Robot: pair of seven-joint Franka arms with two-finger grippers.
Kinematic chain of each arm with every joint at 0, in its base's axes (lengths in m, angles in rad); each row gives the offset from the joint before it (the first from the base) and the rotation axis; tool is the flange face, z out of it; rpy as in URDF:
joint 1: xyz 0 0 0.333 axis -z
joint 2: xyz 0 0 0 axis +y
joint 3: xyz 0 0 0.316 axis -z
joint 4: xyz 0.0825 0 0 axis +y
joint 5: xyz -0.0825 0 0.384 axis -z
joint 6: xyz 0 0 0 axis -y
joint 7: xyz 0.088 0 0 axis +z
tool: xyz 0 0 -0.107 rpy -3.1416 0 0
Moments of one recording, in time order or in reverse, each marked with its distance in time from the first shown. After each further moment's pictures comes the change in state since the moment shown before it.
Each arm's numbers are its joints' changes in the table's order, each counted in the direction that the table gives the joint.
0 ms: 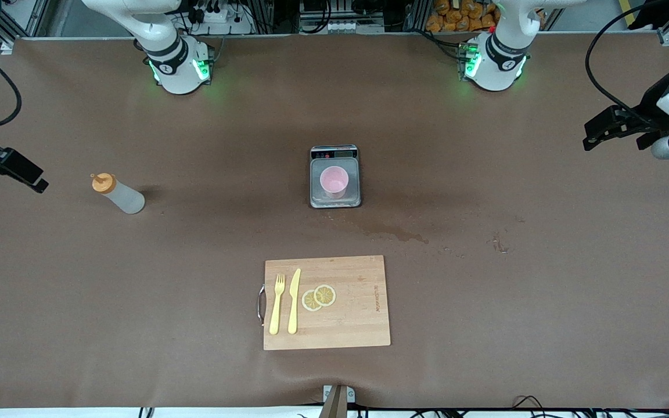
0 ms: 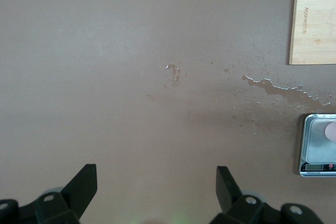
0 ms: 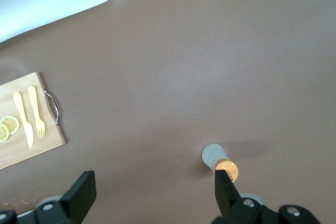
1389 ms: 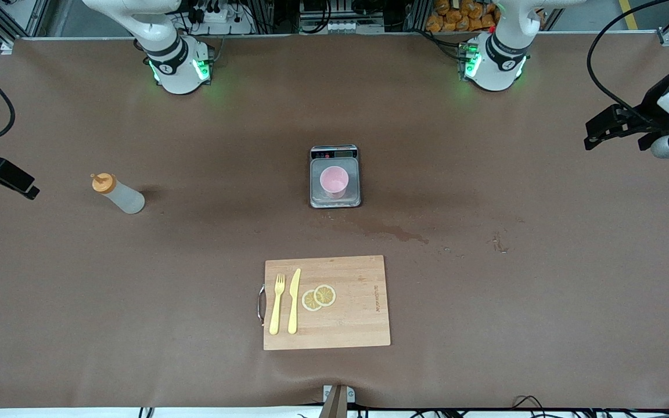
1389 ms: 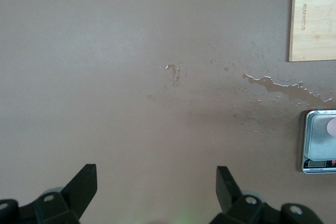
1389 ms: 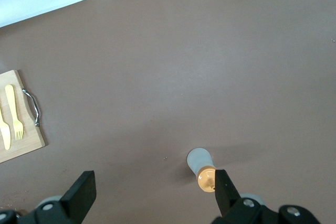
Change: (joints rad) left arm -0.002 0.000 -0.002 0.000 0.000 0.000 -0.030; right arm 0.031 0.016 0.023 0.025 0.009 0.022 0.070
